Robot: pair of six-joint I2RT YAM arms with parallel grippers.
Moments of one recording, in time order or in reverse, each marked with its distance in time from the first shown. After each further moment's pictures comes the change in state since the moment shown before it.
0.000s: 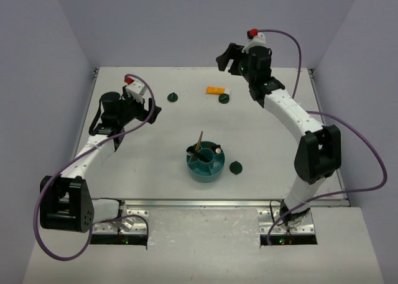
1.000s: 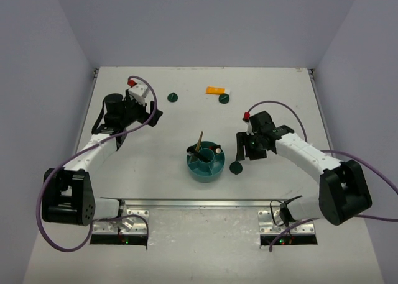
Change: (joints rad) left arm 0.000 0.053 -0.021 0.016 0.013 0.000; right arm 0.053 -0.385 -0.655 -0.749 -0.079 -0.107
